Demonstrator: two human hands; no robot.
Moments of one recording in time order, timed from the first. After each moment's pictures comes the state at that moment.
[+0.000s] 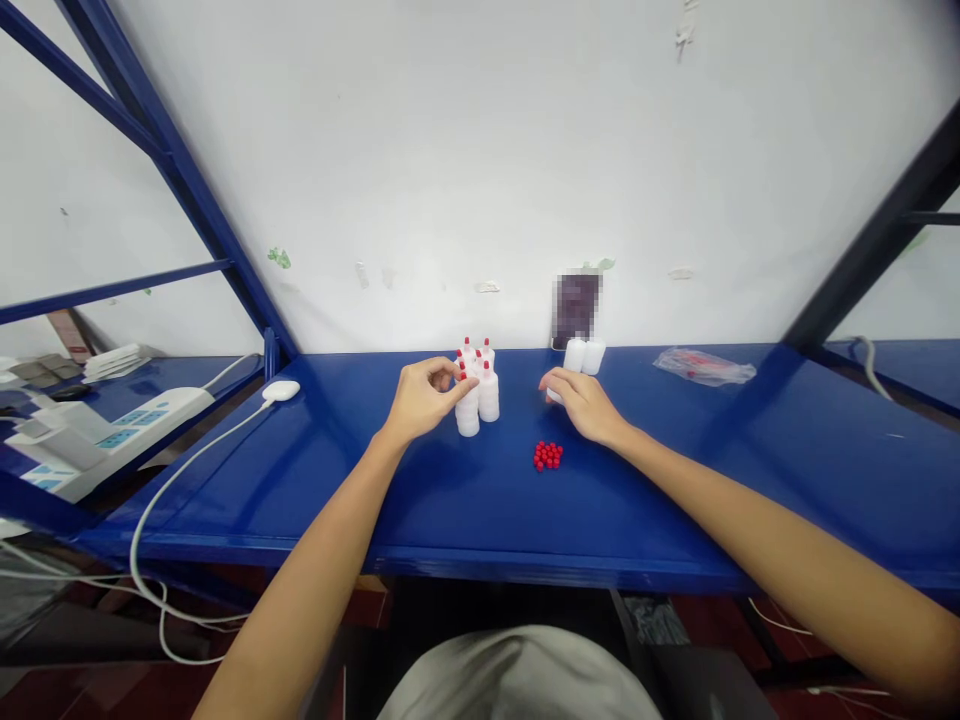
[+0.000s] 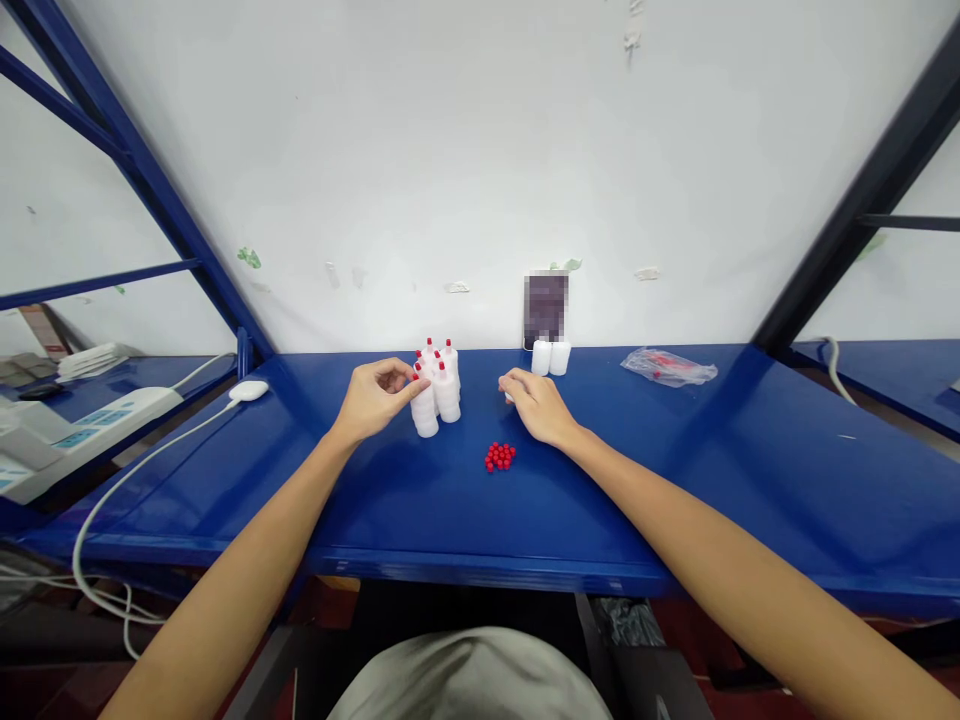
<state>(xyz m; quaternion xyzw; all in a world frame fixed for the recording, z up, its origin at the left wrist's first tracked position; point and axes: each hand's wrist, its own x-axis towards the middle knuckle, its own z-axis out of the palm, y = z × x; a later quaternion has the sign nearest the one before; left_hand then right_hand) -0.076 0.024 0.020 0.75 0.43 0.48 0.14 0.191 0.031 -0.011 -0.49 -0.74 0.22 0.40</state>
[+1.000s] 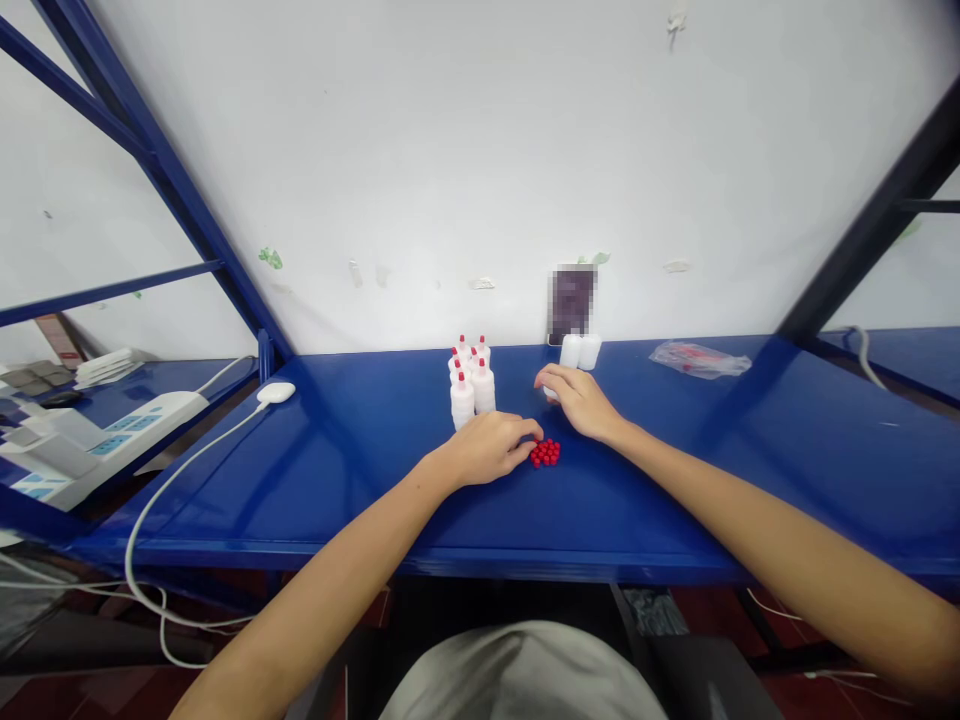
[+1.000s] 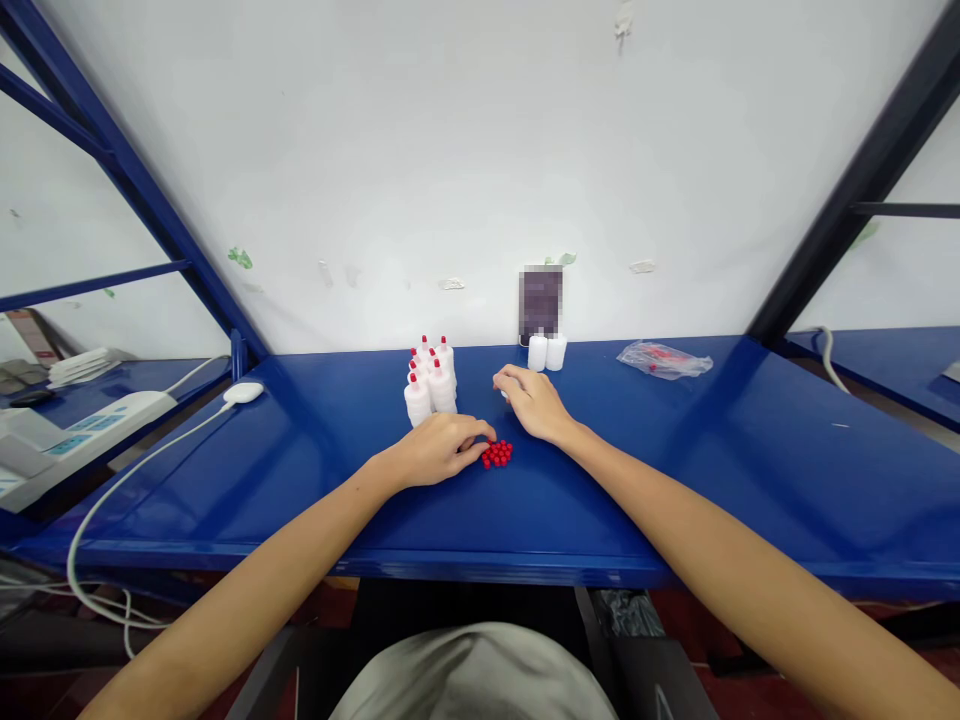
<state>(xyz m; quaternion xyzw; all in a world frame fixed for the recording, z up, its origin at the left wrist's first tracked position) -0.013 -0.007 -0.009 0.94 0.27 0.19 0.06 0.190 0.032 -0.014 -0.47 -0.74 0.23 0.41</state>
